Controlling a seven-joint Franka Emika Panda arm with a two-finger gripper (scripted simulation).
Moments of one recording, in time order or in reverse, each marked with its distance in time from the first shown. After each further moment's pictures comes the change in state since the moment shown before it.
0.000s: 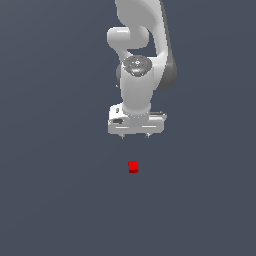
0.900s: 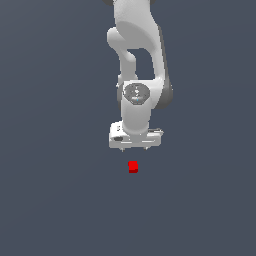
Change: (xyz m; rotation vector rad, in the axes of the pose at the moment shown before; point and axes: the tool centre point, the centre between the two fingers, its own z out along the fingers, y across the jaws) arm 0.023 0.004 0.060 -0.010 -0.004 -0.028
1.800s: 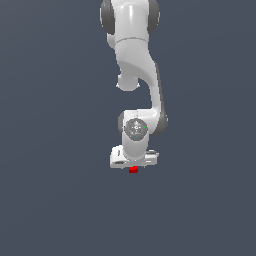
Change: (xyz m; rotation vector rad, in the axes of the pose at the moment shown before) arm 0.038 0.007 0.096 -0.016 -0.009 -0.043
